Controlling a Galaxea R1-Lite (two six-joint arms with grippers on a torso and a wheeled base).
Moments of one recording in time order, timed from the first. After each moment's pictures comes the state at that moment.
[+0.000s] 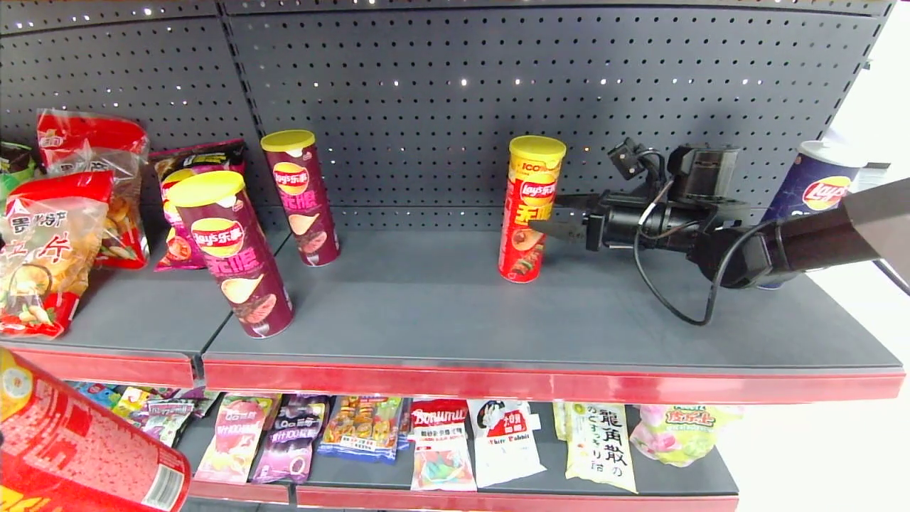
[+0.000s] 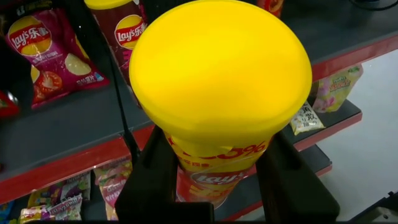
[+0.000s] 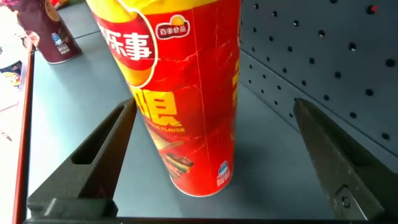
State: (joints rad) left arm -0.17 0.55 -0.62 0.18 -0.25 0.13; right arm 0.20 2.14 -1.40 -0.62 0.81 -0.11
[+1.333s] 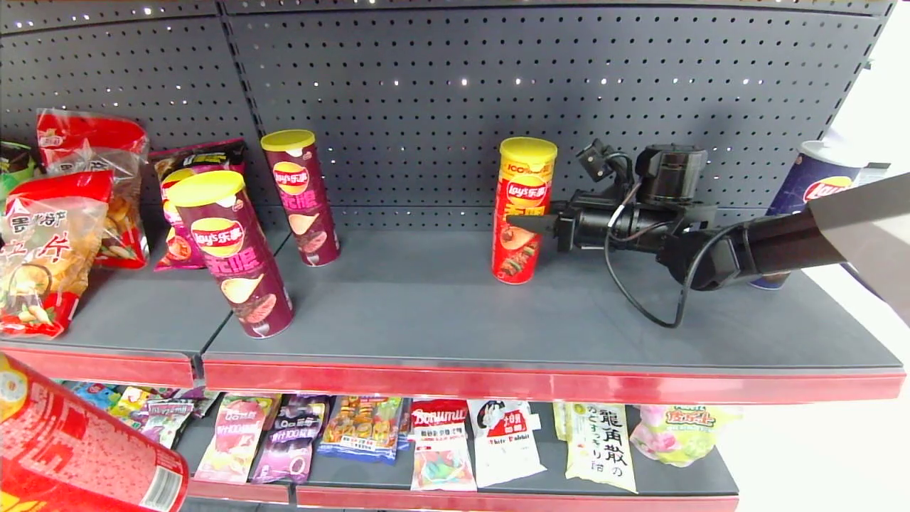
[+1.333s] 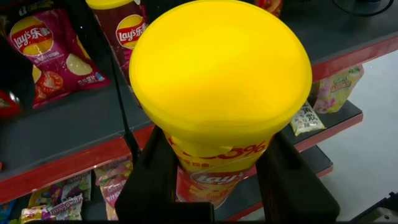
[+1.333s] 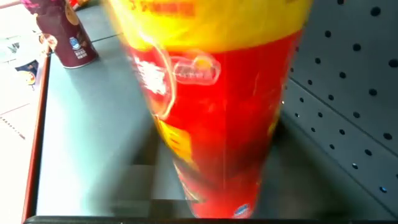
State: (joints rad) left arm -0.17 0.54 -0.62 0.18 -0.25 0.13; right arm 0.28 2.17 -1.44 -0.62 0.78 -0.11
